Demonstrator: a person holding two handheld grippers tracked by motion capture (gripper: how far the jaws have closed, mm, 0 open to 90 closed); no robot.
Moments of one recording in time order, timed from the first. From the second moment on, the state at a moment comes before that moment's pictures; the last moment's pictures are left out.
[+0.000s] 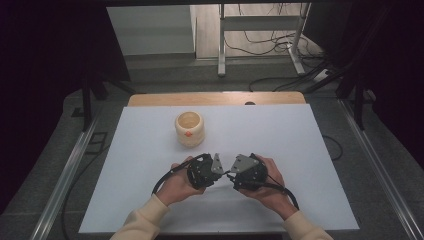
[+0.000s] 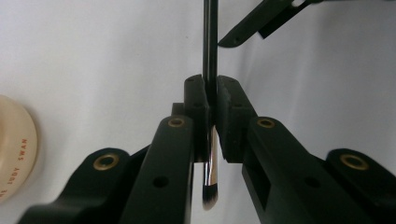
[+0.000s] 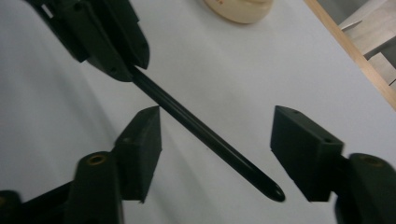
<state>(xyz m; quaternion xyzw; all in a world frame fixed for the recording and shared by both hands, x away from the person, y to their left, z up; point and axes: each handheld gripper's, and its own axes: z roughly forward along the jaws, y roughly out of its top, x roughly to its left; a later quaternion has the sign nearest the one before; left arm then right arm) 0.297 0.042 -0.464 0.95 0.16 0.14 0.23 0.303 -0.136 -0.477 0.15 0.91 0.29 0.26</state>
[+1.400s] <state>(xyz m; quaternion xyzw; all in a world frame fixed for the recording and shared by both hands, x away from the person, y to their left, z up) 0.292 0.094 -0.445 0.86 0.28 0.16 0.39 0.304 -0.151 -0.480 0.14 0.91 0.32 0.24</state>
